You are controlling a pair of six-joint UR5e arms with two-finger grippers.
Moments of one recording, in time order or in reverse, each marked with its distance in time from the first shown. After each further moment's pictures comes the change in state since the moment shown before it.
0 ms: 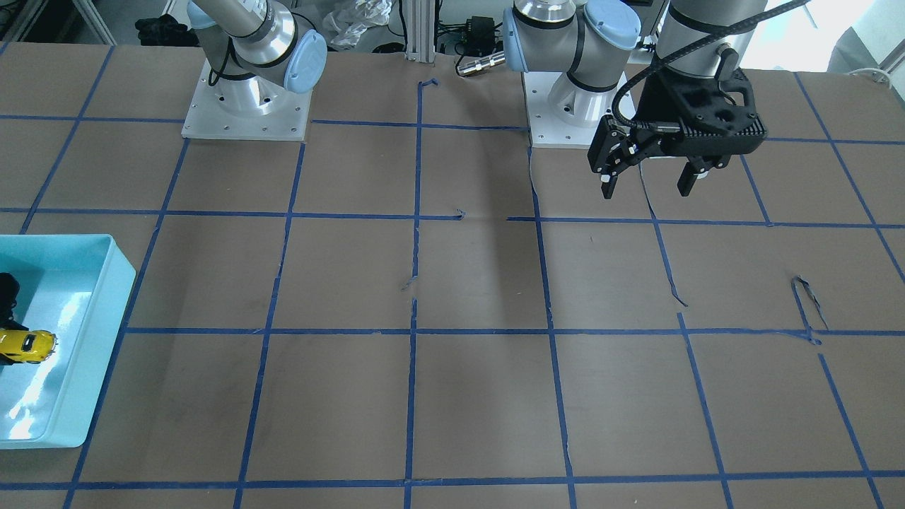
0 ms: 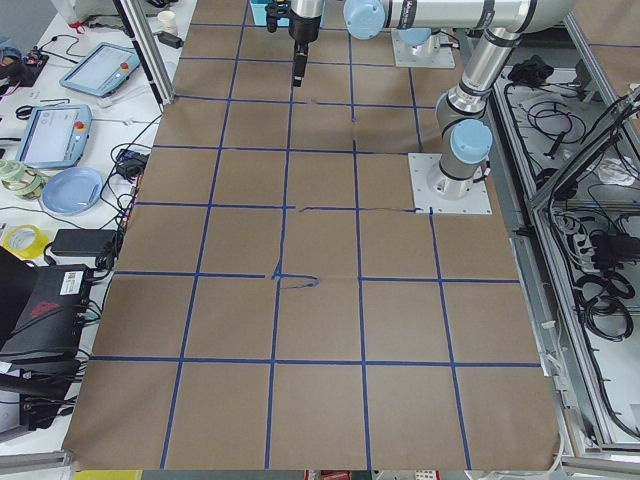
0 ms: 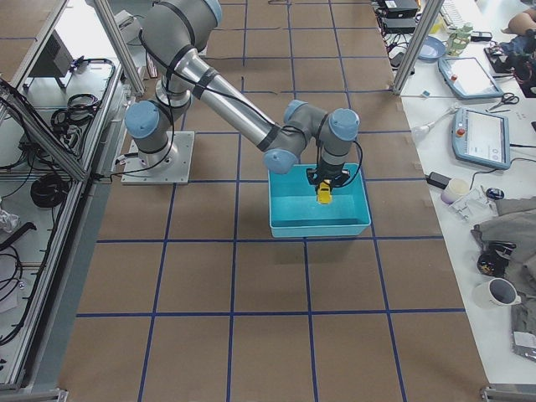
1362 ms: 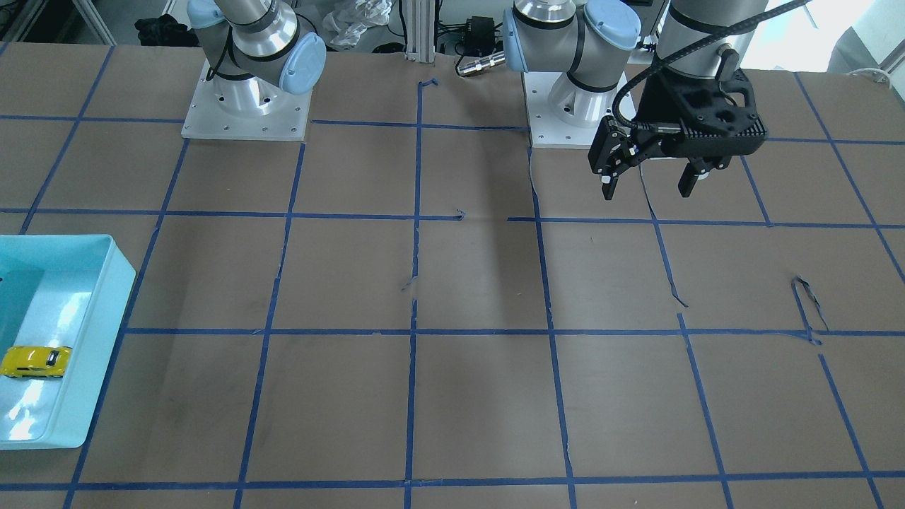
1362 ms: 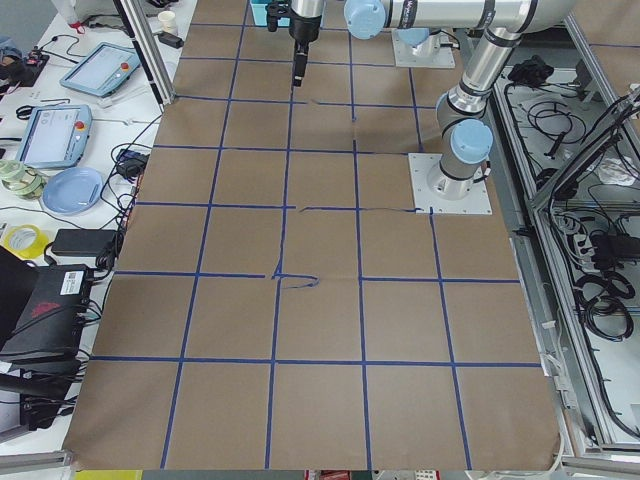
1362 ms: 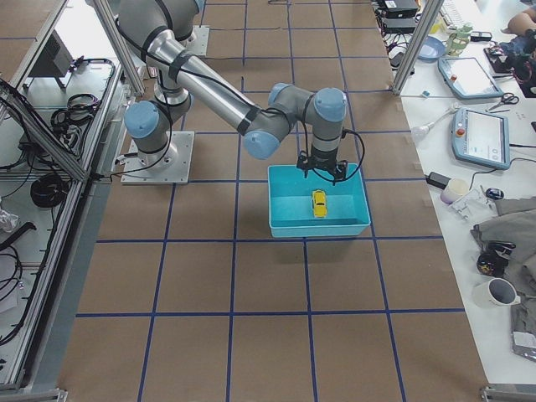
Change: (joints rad) left arm 0.000 -0.001 0.001 0.002 0.002 0.001; right arm -0.025 -0.206 0.026 0.096 -0.004 0.456
